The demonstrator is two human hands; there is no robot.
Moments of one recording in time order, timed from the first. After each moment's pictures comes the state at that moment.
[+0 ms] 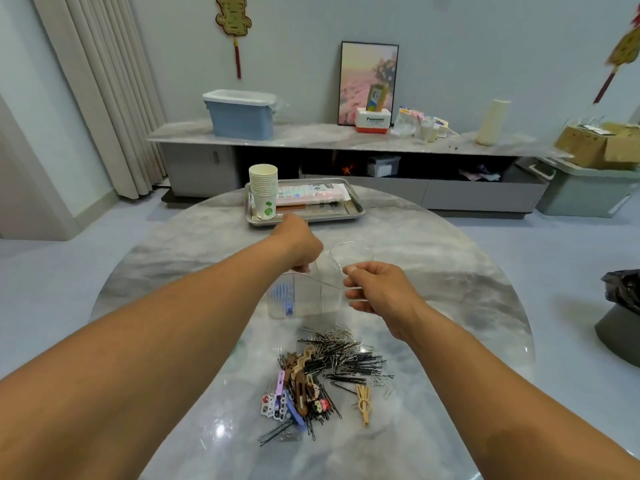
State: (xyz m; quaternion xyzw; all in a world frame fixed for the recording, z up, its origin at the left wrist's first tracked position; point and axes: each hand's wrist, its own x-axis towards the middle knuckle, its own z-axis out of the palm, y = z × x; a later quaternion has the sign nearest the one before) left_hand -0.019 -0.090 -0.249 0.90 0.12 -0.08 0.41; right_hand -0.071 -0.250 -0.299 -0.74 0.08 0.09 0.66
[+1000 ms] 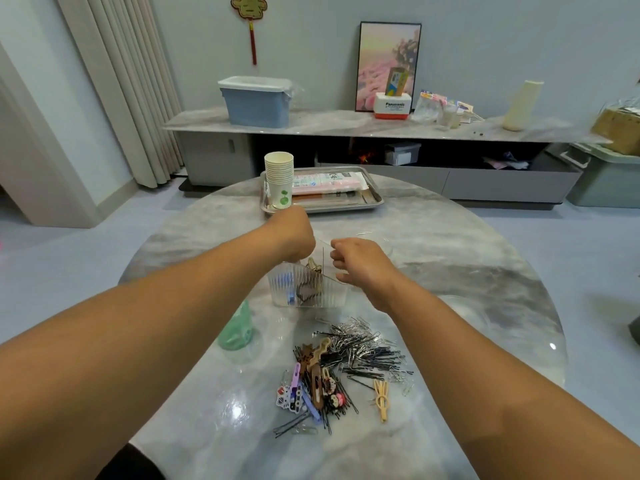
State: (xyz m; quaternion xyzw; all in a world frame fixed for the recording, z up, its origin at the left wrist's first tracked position) left_hand -0.022 -0.059 -0.245 0.97 0.03 -0.07 0.22; right_hand -0.034 -0.200 -0.298 -0.78 0.05 0.12 0.61
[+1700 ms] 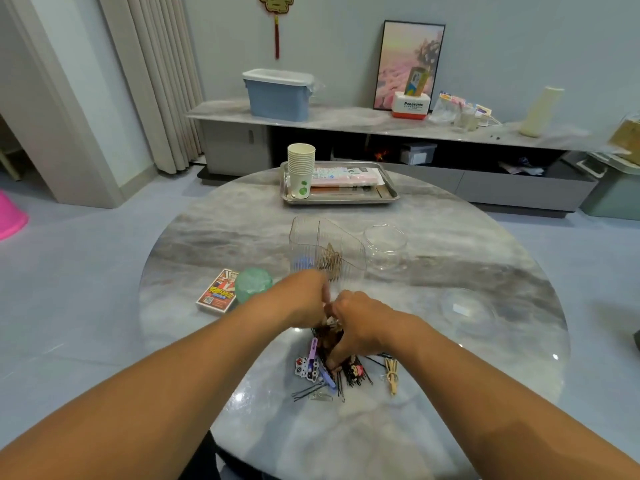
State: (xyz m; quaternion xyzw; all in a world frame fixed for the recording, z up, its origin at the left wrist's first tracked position) left_hand -0.119 -0.048 -0.304 0.96 -0.02 -0.17 0.22; right_hand -0.101 -0.195 -0.339 -0.94 -0.27 0.21 0.05
